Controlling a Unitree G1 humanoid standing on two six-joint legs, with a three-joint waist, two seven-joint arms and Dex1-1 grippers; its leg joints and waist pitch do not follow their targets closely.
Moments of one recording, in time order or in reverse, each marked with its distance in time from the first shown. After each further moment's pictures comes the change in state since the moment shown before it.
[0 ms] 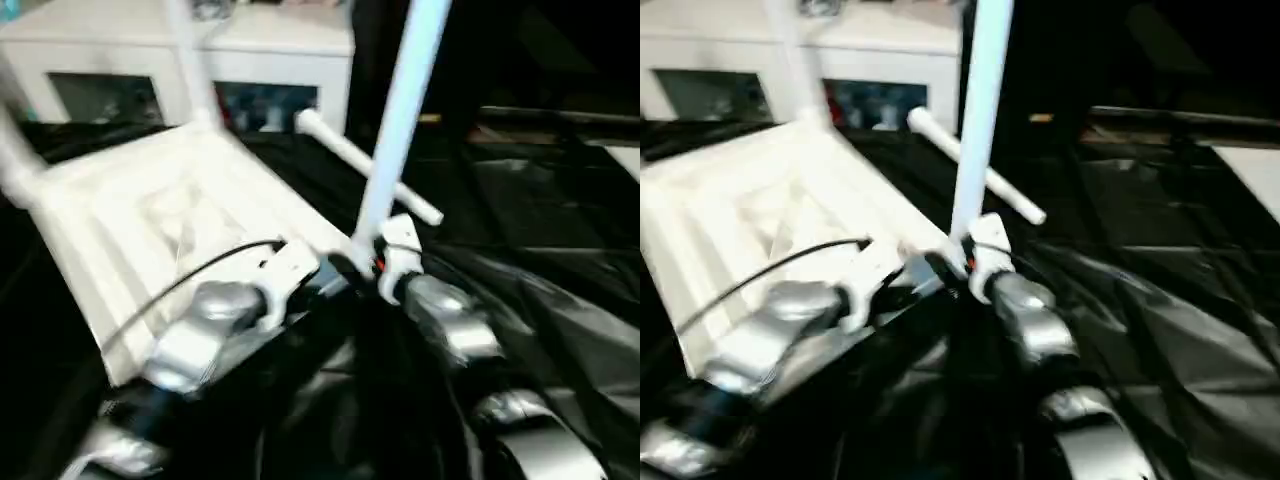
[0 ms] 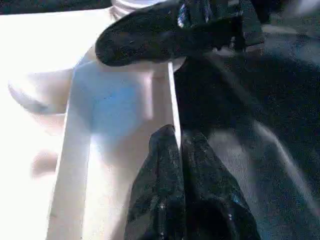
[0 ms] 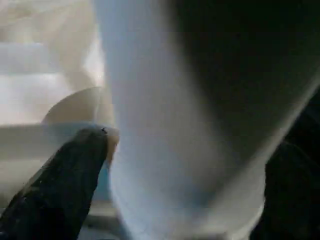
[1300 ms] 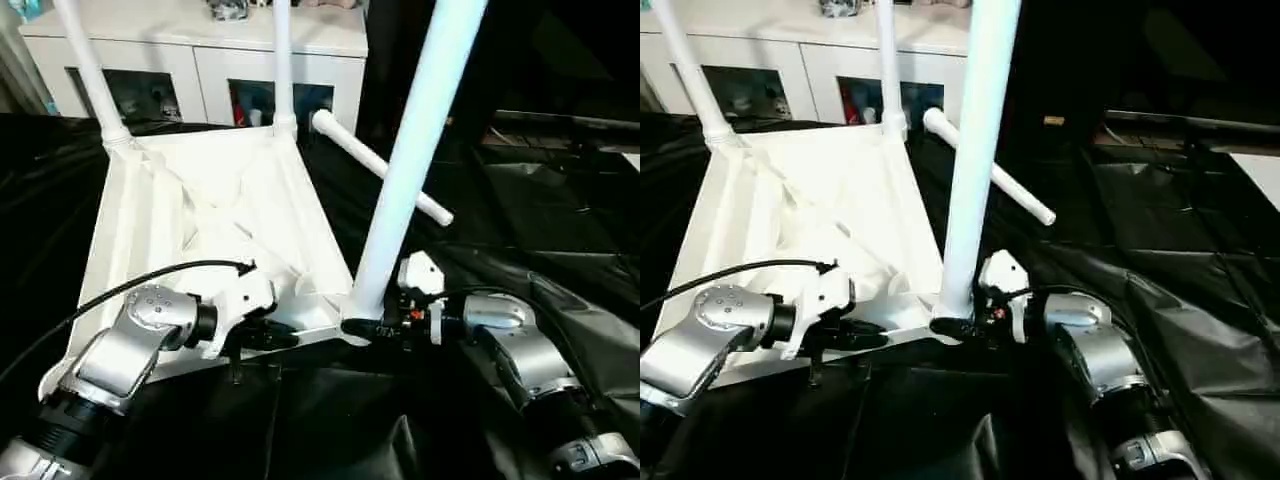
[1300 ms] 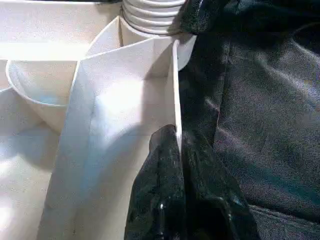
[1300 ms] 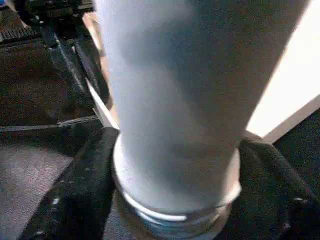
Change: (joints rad) left arm 0.068 0.206 0.001 -0.038 -0.101 -0.145 -0.337; right arm 0.166 -0.235 0.126 -0.304 0.114 0.035 0.573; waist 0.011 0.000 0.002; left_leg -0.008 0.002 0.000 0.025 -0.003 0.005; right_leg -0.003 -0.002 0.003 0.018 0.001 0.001
